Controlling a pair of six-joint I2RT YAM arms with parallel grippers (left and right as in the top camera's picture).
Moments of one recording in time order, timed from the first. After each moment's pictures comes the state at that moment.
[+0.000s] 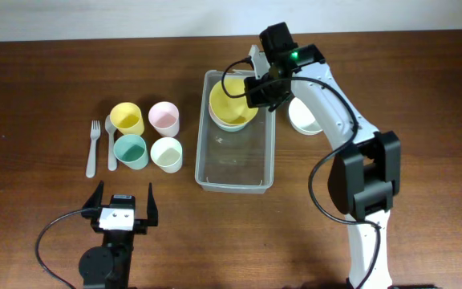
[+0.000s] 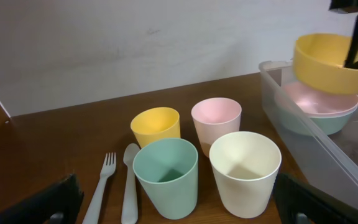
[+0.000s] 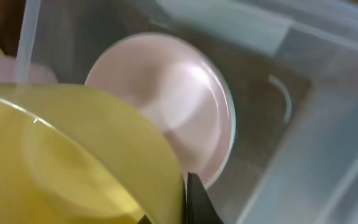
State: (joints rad) left arm 0.01 0.02 0.01 -0.08 0.03 0.16; right arm 0.32 2.27 2.06 -0.99 -0.33 0.12
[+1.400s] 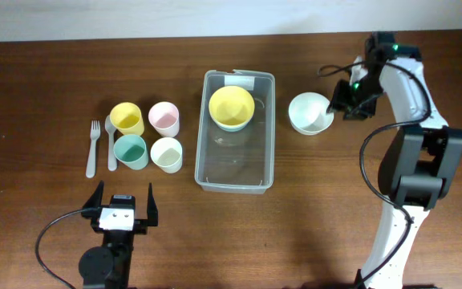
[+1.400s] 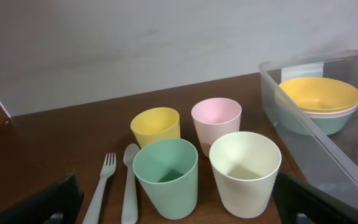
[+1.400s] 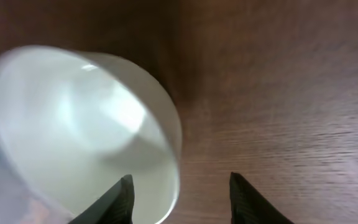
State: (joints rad) left arm 0.01 0.02 0.01 -0.08 0.03 0.16; right arm -0.12 2.29 1.95 -1.18 -0.29 0.16
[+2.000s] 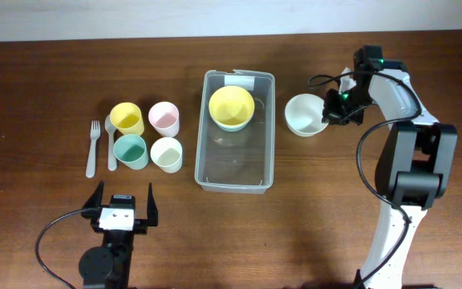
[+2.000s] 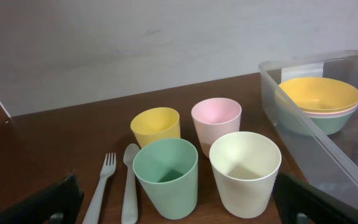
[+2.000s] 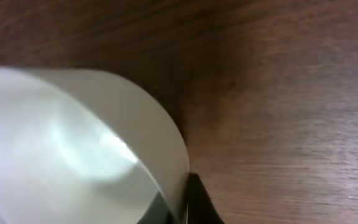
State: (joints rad) left arm 0.01 0.02 0.01 -0.08 0.03 0.16; right arm -0.10 2.30 1.83 -1.03 -0.34 0.17
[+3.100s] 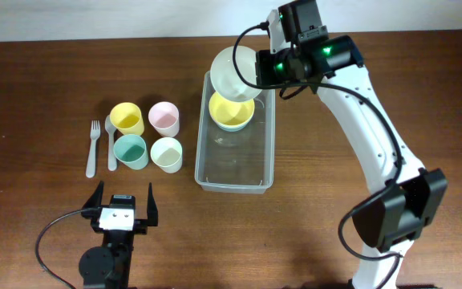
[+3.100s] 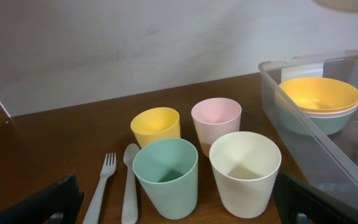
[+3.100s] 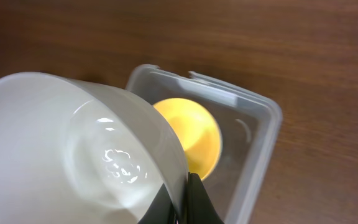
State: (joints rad) left arm 0.01 0.02 0.01 -0.08 0.03 0.16; right arm 0.33 2.01 2.04 -0.96 -0.20 0.21
